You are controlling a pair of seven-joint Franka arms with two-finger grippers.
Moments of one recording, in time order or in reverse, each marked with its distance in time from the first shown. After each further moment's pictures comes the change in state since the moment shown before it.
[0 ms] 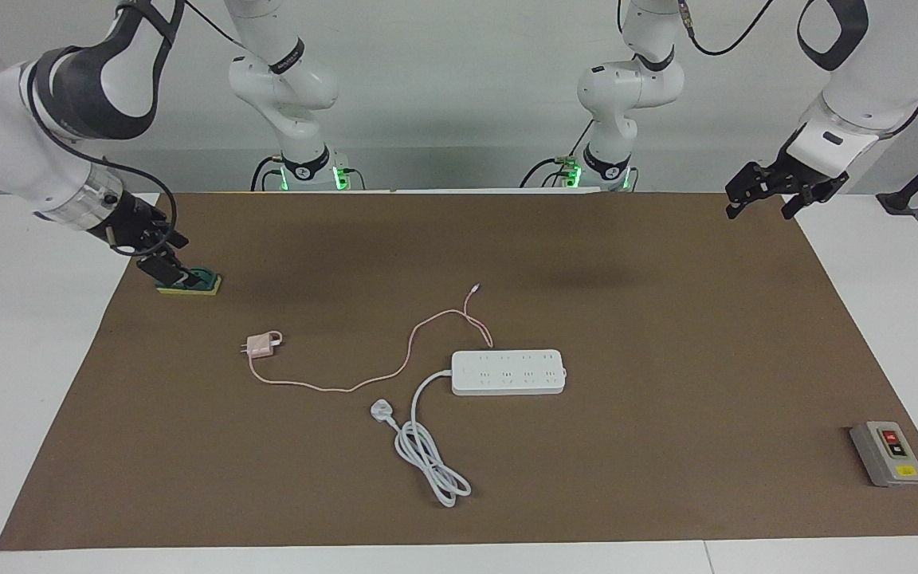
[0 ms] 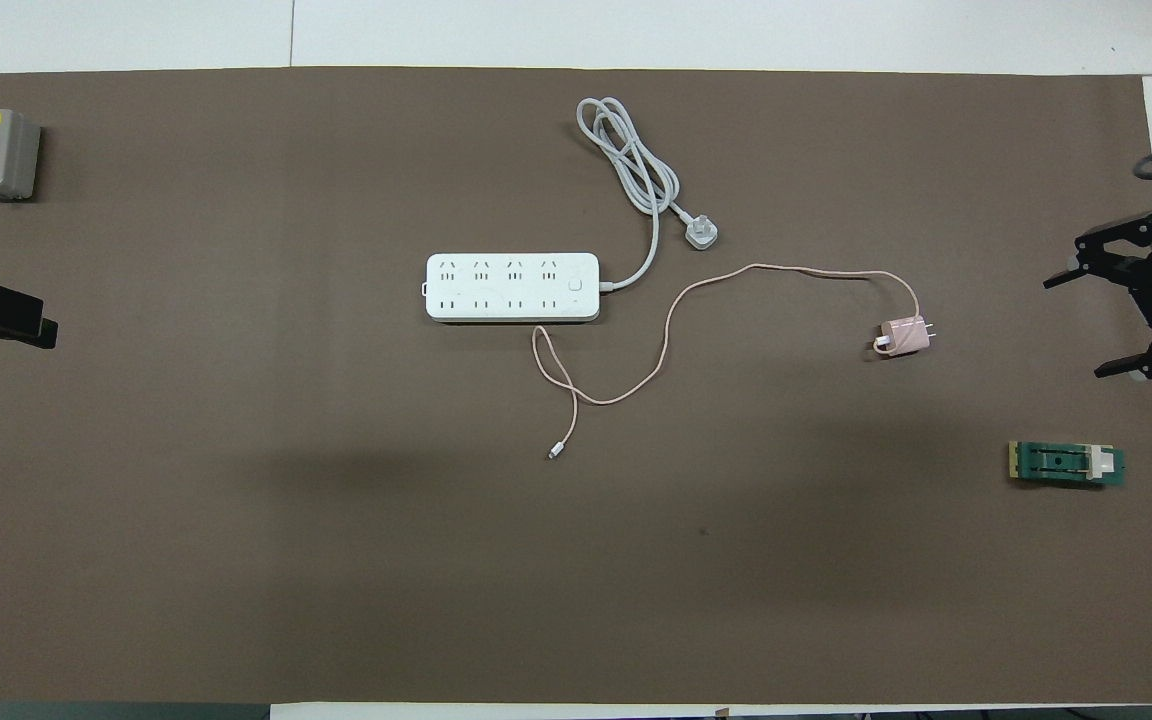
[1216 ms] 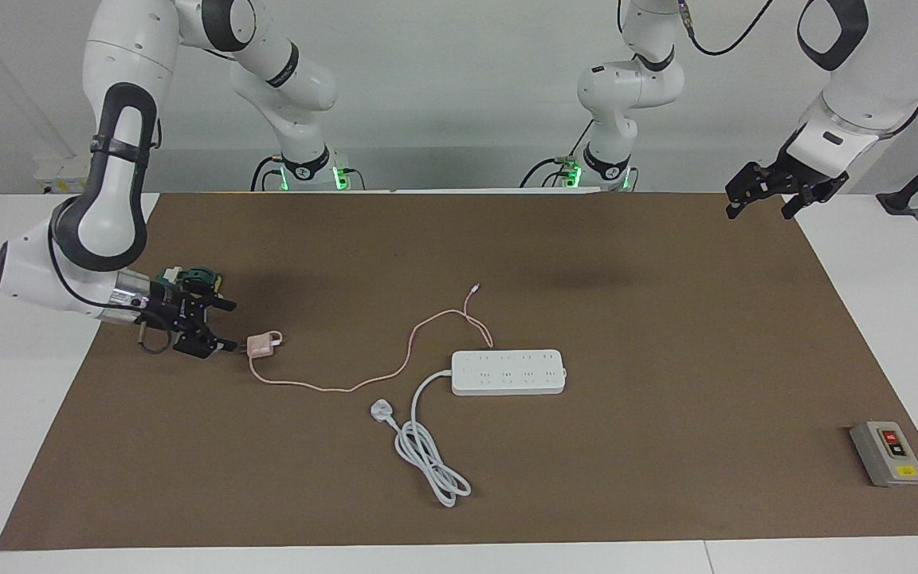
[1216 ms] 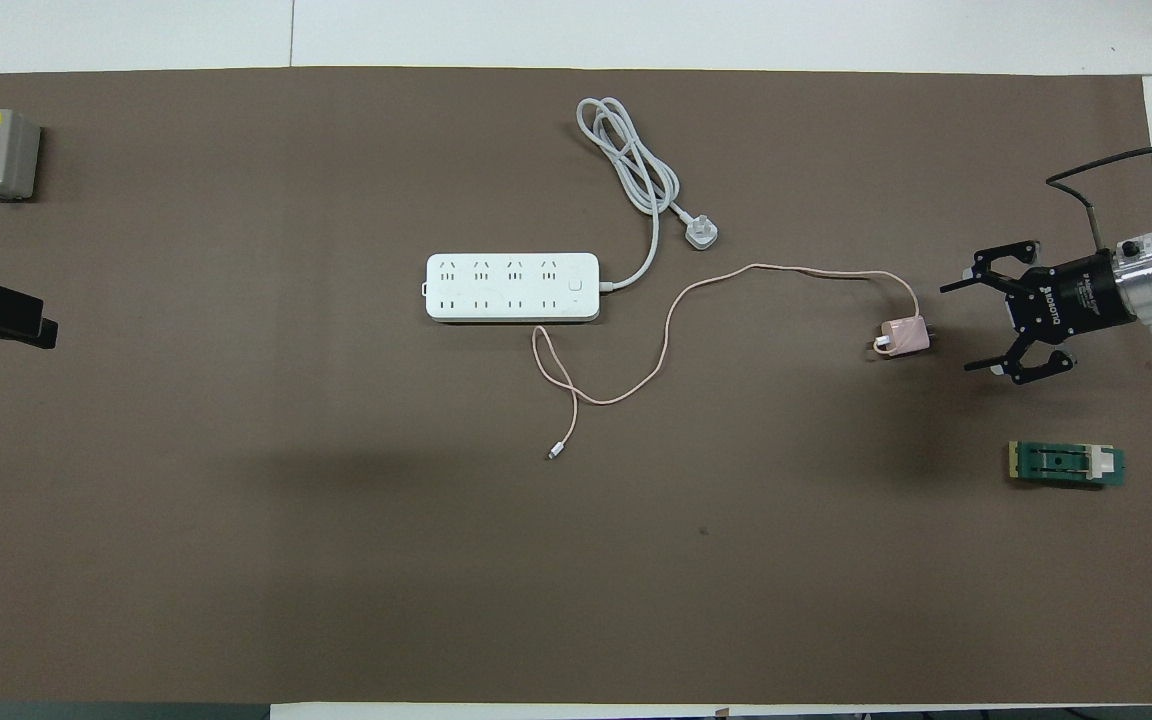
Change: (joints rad) left arm 0.000 0.000 0.000 0.000 0.000 0.000 0.000; right arm -0.067 0.288 0.000 -0.073 0.348 0.132 -0.111
